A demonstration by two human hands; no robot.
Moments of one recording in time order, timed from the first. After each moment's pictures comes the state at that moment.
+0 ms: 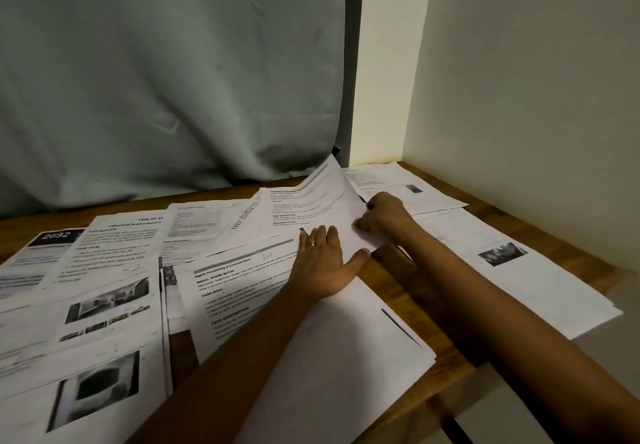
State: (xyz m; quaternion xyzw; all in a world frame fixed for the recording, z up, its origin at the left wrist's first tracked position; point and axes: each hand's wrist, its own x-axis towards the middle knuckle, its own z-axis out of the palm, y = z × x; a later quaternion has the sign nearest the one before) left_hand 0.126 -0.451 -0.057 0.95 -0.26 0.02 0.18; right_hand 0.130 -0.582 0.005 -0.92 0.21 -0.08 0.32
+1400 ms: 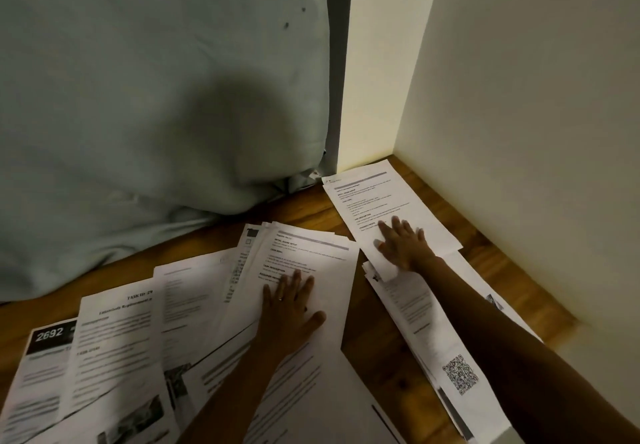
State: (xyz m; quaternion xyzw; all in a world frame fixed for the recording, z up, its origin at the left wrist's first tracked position) left_hand 0.201 -0.417 -0.029 0.94 -0.29 -0.14 0.06; right_hand 0.211 -0.722 -0.016 -0.98 0.14 0.14 0.08
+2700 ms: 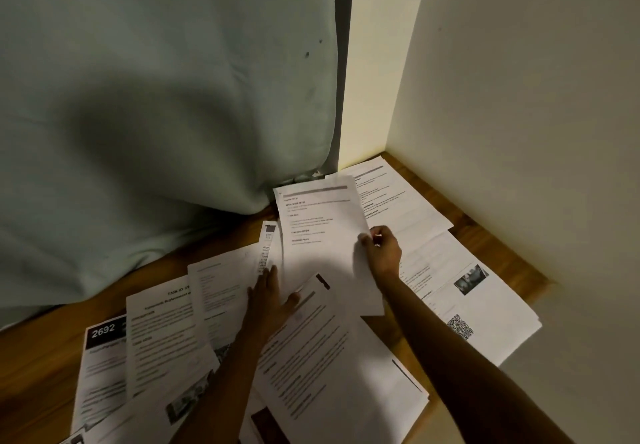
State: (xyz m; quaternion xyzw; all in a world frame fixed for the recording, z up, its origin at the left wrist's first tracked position) left_hand 0.209 -0.334 0.017 0.93 -0.17 -0.19 0.26; right_hand 0.165 -0.560 0.060 -0.71 0.39 -0.20 0.55
